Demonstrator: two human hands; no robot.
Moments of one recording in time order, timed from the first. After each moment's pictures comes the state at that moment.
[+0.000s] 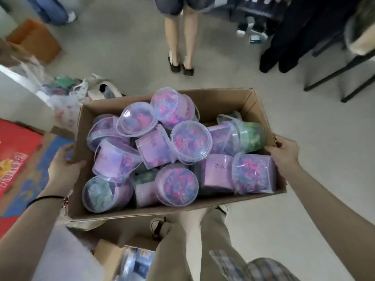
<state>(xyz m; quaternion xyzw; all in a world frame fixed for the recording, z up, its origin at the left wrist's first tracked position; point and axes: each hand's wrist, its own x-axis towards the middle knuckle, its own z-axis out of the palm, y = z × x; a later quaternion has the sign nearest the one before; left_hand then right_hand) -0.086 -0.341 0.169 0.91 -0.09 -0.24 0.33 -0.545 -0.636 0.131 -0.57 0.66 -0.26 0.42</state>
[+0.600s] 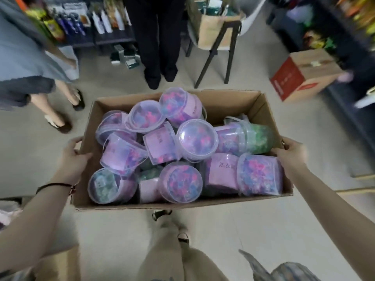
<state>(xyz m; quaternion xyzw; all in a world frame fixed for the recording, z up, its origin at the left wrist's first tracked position) -0.360 -0.773 0.200 0.79 -0.36 -0.39 0.31 -0.880 -0.717 0.214 -0.34 0.83 -0.35 0.28</state>
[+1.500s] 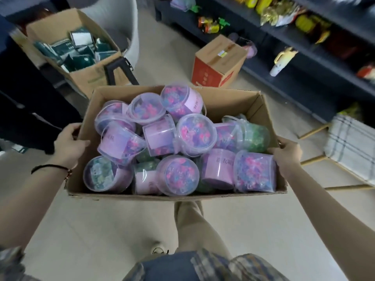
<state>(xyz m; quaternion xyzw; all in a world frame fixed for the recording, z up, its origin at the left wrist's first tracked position) -0.753 -1.254 0.198 0.64 -0.62 -0.41 0.20 -1.144 -0.905 0.215 -0.06 0.91 -0.38 0.14</state>
